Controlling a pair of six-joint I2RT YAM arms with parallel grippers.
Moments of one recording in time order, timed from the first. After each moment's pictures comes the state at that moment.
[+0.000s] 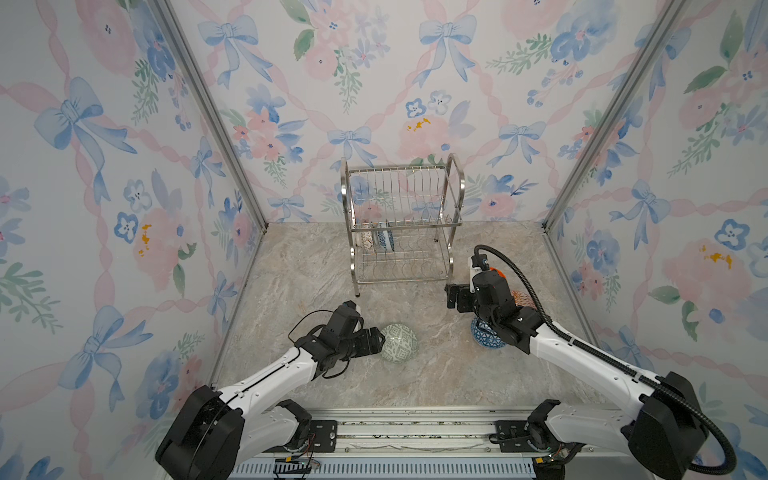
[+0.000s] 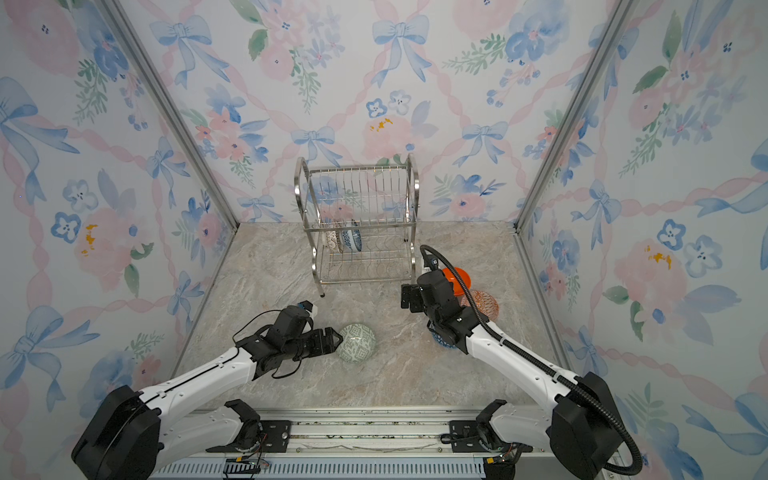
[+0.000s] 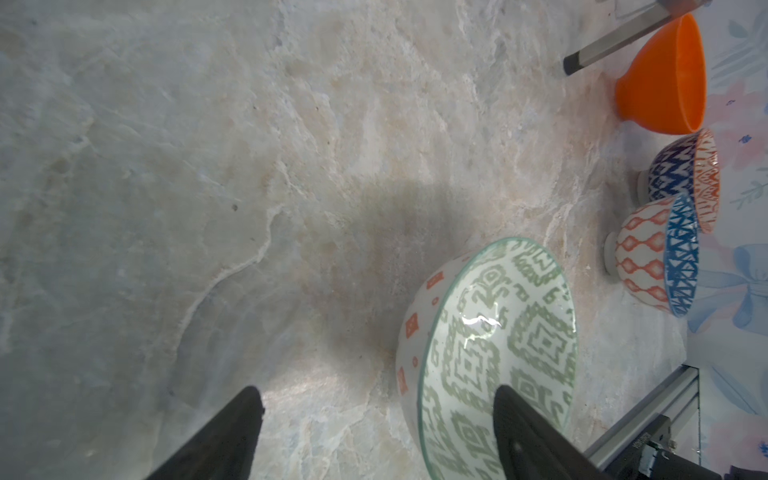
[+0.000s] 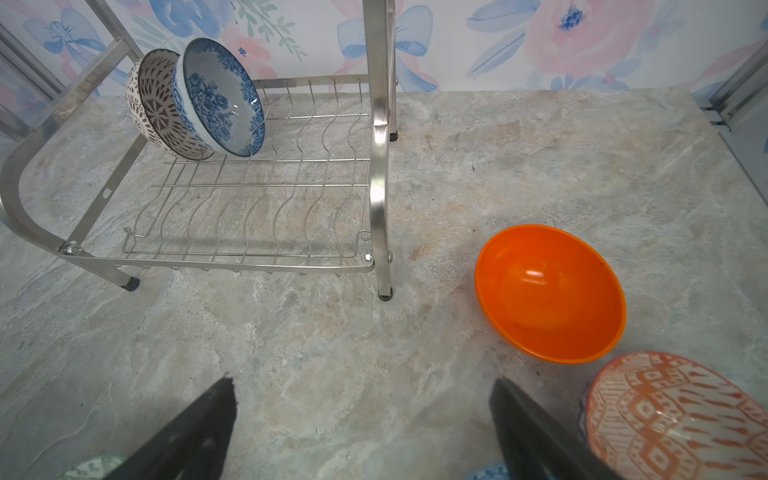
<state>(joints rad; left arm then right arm) -0.59 1.14 0.49 -0.26 0.13 -0.72 0.63 1.21 0.82 -0.22 0.35 0.34</state>
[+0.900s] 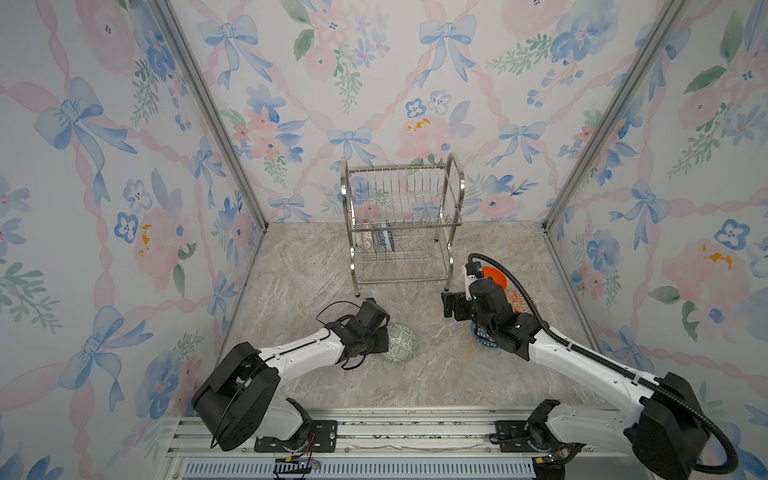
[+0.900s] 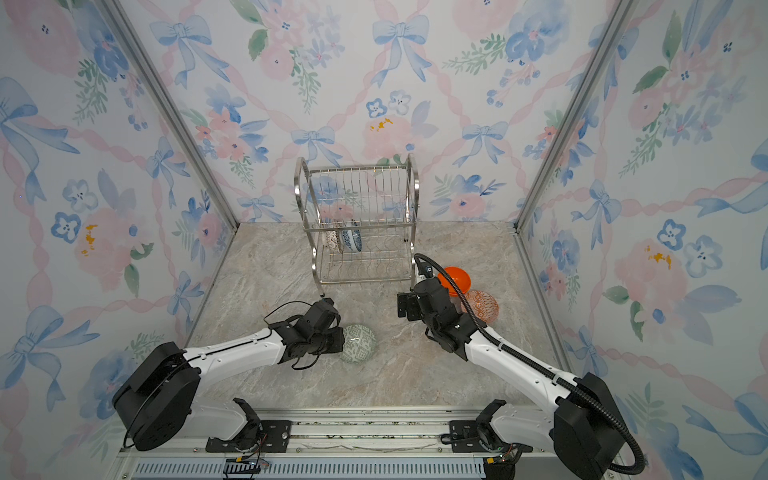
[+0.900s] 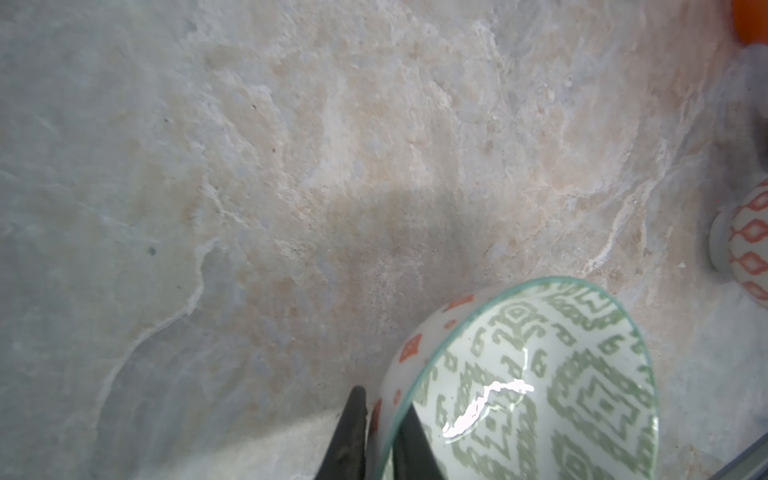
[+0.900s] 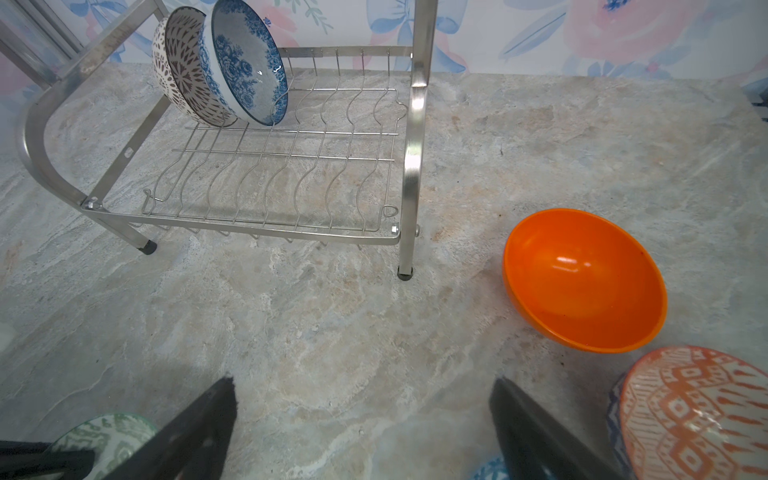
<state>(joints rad) -0.72 1.39 0.66 -0.29 0.00 -0.71 0.68 1.21 0.78 -0.18 0.32 0.32</state>
